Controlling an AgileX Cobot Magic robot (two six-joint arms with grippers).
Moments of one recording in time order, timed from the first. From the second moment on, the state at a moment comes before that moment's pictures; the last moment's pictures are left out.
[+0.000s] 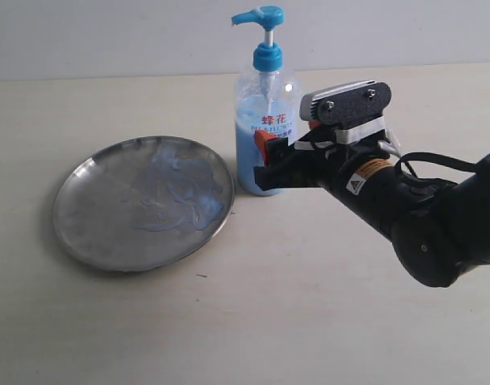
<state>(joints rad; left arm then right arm) -0.24 0.00 0.00 0.11 0.34 -0.19 0.49 1.85 -0.56 0.18 -0.95 0.00</state>
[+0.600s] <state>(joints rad) -0.24 0.00 0.00 0.11 0.34 -0.19 0.49 1.85 -0.66 0.23 -0.94 0.09</state>
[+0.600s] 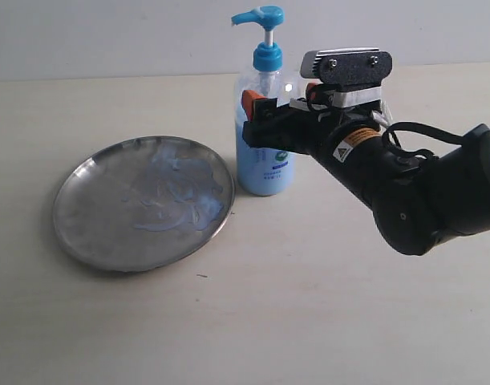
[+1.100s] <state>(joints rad) -0.24 0.00 0.00 0.11 0.34 -0.19 0.49 1.89 -0.76 0.16 -0.69 -0.02</state>
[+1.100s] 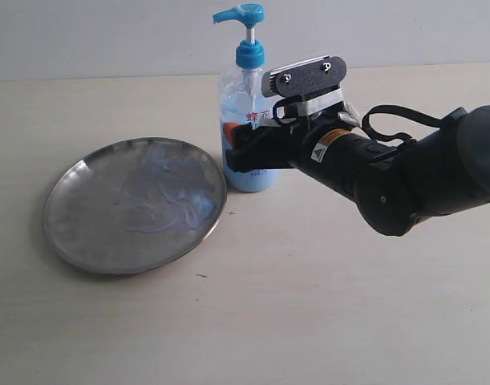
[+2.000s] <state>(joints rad) -0.24 0.00 0.00 0.11 0.34 -0.19 0.49 2.01 -0.84 0.21 -0.78 -0.03</state>
